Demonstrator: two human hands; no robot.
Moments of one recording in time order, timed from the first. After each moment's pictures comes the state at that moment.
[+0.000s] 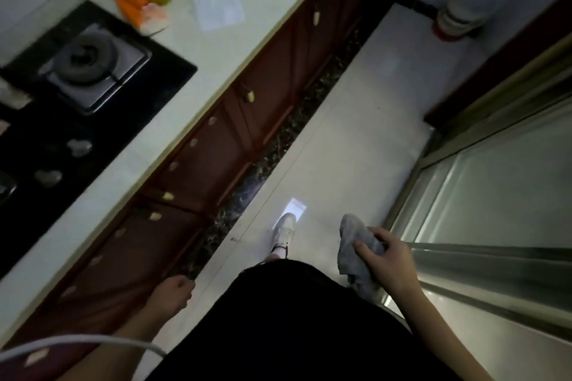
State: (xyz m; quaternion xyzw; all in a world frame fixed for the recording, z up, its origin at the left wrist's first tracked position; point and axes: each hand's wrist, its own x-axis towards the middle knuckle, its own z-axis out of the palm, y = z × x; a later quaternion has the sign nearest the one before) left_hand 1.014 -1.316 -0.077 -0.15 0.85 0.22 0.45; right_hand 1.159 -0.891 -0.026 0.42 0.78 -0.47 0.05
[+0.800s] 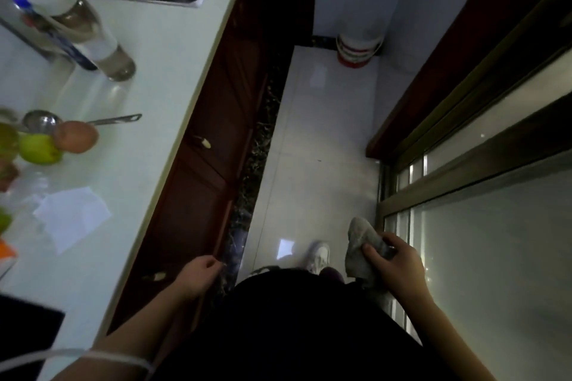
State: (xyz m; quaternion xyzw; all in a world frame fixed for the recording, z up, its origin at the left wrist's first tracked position) left_hand 0.649 -0.861 -0.071 0.12 0.86 0.13 0.48; right_hand 0.955 -0.574 -0.022 0.57 0.71 -0.42 -0.05
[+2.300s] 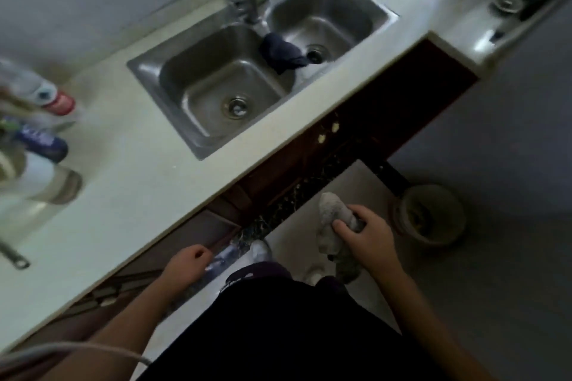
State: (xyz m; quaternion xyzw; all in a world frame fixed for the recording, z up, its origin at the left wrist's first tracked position) left_hand 0.293 -0.352 -0.059 -0.14 0.87 0.29 0.37; right_hand 0.313 0.038 0.011 0.20 0.86 -0.45 0.11
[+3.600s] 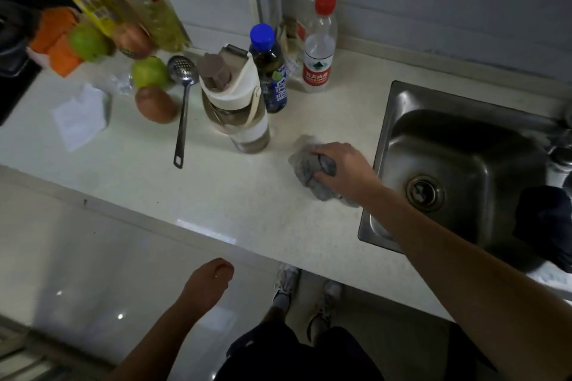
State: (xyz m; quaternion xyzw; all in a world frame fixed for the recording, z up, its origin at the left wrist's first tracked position) left_hand 0.338 -0.426 -0.058 -0.57 0.63 0.50 0.17; right_hand -0.031 -0.357 -0.018 -0.49 0.81 -0.20 0.26
